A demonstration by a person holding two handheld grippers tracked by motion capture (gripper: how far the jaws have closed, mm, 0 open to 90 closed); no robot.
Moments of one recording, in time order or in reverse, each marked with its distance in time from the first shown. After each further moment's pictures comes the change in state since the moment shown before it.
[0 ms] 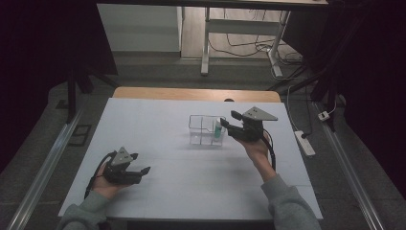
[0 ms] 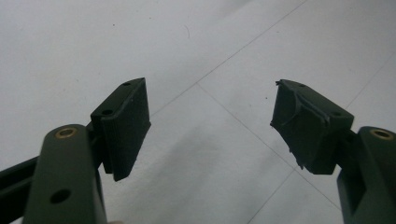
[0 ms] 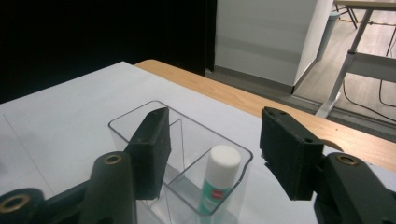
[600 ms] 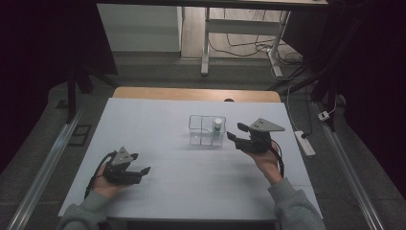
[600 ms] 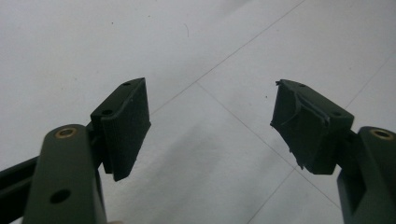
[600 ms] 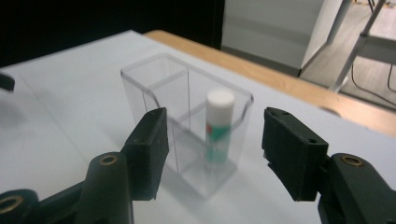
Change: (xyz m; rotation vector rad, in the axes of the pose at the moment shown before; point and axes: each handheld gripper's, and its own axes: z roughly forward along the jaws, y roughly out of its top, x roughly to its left) left arm 0.001 0.000 0.001 0.005 -0.005 -0.003; right arm -0.001 -0.029 -0.032 0.092 0.030 -0.030
